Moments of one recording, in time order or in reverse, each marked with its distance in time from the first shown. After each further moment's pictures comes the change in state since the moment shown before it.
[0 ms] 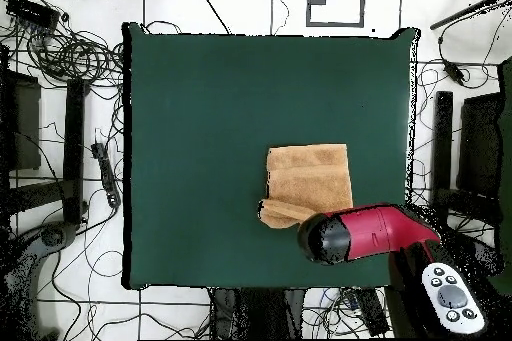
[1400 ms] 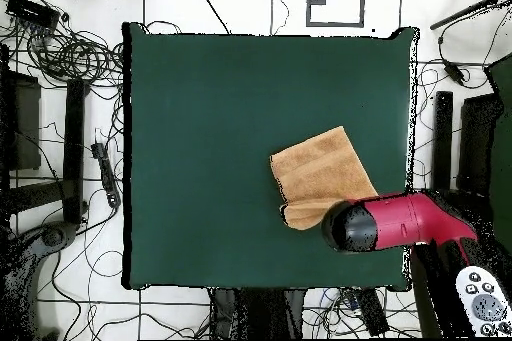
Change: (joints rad) arm -0.085 -0.061 0.085 -0.066 -0.086 0.041 0.000
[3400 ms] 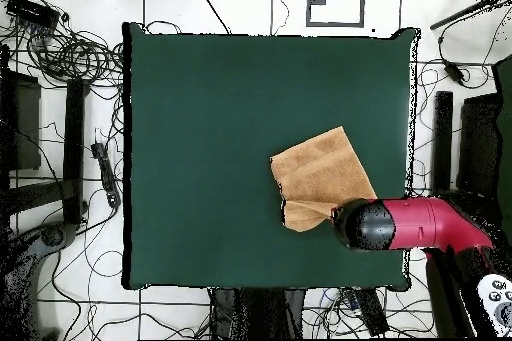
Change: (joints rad) arm -0.061 0.006 0.019 0.004 0.122 -0.009 0.000
